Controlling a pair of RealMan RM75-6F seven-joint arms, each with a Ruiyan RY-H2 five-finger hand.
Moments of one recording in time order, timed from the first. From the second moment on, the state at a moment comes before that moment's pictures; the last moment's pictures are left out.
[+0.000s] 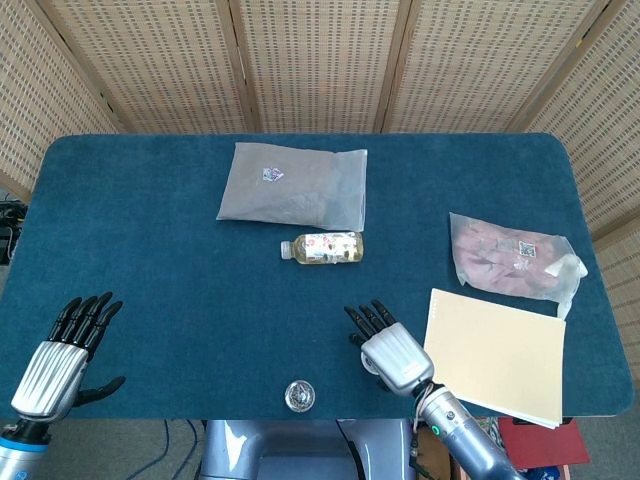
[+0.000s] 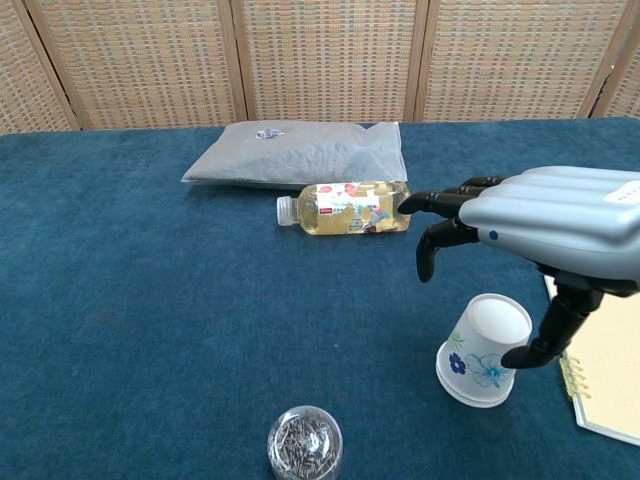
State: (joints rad) left arm -0.07 -1.09 0.06 -1.87 1.73 1.50 0.22; right arm 0.52 -1.33 0.11 -2.16 -1.09 1.02 -1.01
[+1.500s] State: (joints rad) left arm -0.07 -1.09 0.06 -1.87 1.73 1.50 0.22; right arm 0.66 -1.36 0.03 -2.10 -0.93 1.16 -1.06
